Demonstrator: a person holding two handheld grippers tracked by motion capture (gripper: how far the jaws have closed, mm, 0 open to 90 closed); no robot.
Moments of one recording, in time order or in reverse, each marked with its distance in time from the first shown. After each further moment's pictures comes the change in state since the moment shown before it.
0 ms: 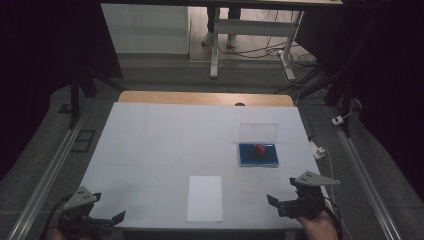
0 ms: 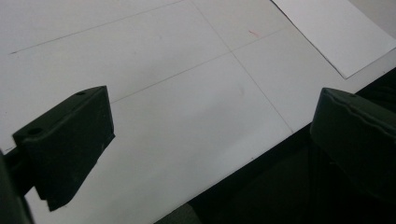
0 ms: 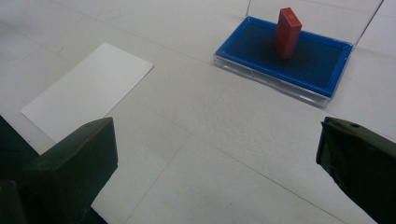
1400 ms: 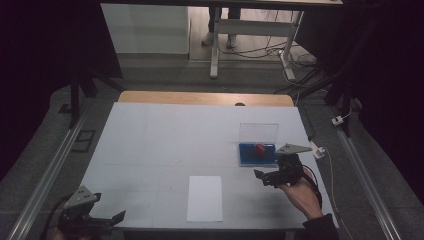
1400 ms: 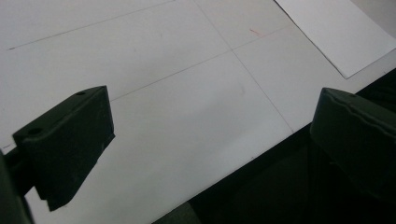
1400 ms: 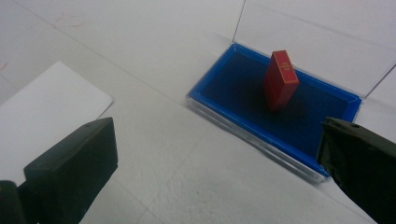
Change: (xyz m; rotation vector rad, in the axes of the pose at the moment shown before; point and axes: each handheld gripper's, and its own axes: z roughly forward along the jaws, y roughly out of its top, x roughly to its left) left arm 0.001 0.001 0.001 0.008 -0.003 -0.012; right arm -0.028 0.051 0.070 0.070 -0.014 -0.055
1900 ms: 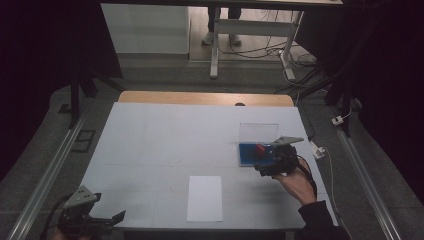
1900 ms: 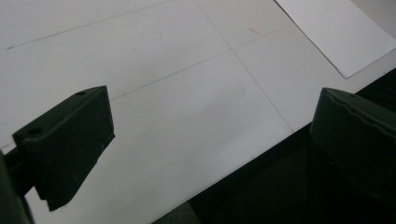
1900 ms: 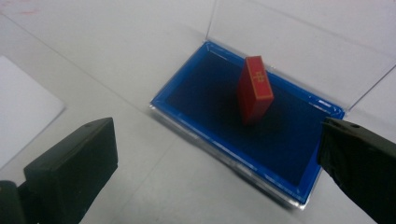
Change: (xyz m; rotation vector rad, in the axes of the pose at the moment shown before) left arm 0.001 0.000 0.000 0.002 -0.002 -0.003; right arm -0.020 0.013 0.029 0.063 -0.052 -0.034
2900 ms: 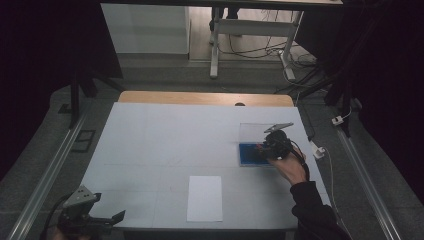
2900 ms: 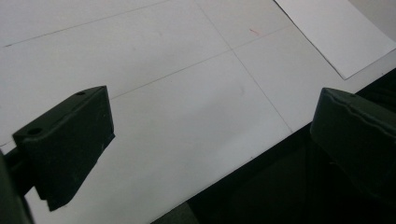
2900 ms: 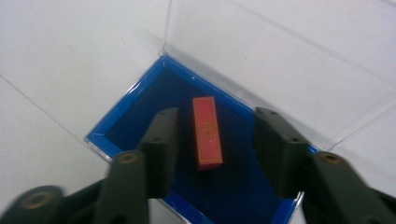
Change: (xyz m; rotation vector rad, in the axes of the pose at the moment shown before) left arm 0.001 0.000 0.000 0.003 -0.006 -0.009; right arm -0.028 0.028 0.038 0.089 -0.013 -0.027
